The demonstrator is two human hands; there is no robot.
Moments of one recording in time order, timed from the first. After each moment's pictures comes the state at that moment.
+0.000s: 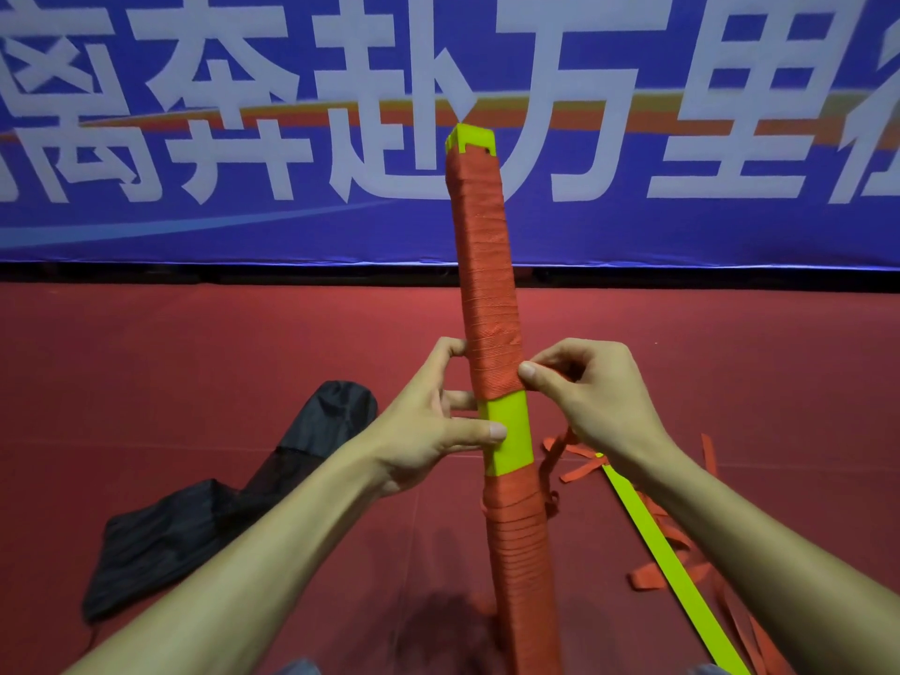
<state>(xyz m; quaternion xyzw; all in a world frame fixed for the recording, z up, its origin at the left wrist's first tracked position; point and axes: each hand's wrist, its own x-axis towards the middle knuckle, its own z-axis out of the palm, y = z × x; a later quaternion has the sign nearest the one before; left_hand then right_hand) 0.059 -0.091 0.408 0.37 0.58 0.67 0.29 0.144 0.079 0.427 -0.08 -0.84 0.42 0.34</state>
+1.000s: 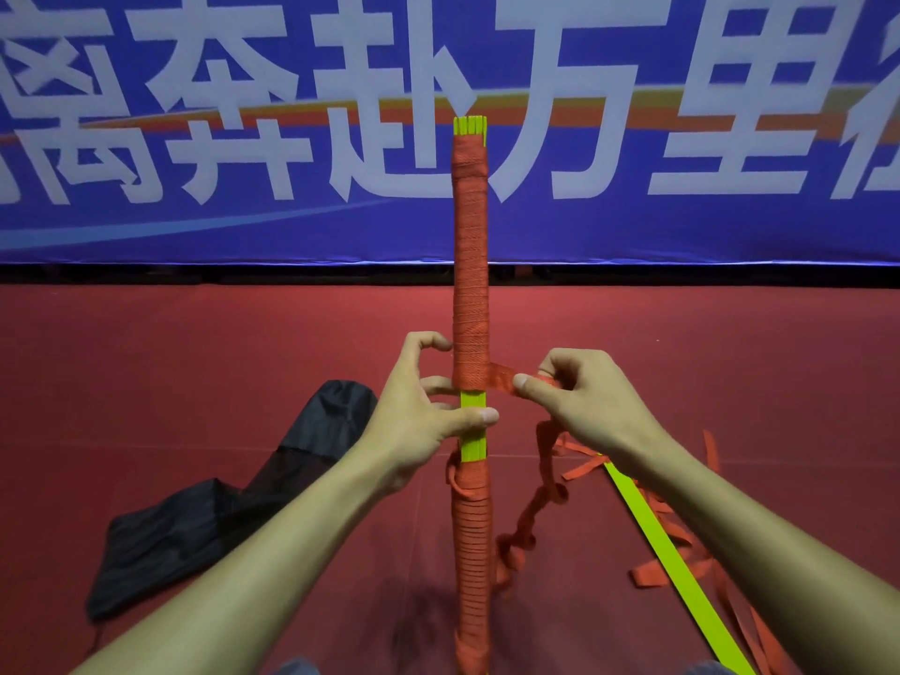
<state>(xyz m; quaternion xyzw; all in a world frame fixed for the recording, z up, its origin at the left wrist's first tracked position) 0.058 -0.091 0.403 0.29 0.66 0.68 0.13 0.142 0.083 0.421 -0.10 -0.87 0.41 0.26</state>
